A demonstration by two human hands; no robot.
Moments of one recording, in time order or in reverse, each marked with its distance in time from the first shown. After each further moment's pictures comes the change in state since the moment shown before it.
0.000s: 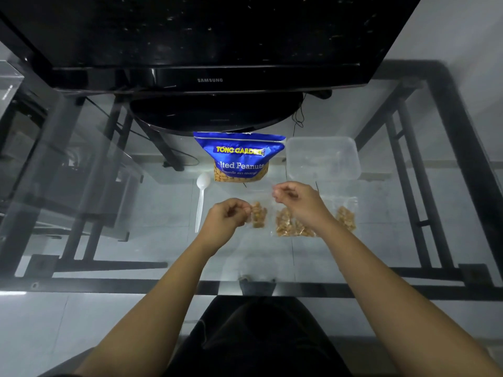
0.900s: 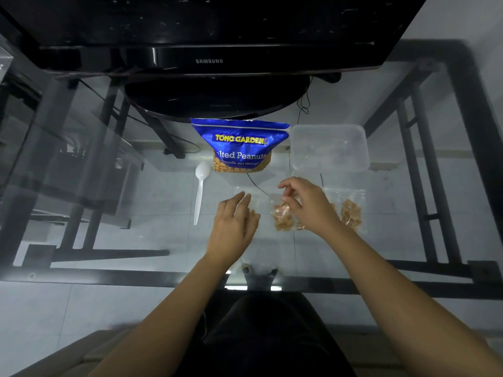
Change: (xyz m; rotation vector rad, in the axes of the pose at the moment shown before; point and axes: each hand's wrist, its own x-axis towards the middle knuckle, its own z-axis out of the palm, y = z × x) left_hand -0.006 -0.042 0.029 0.752 0.271 0.472; right_hand 0.004 0.031 -0.003 -0.407 0.005 -0.282
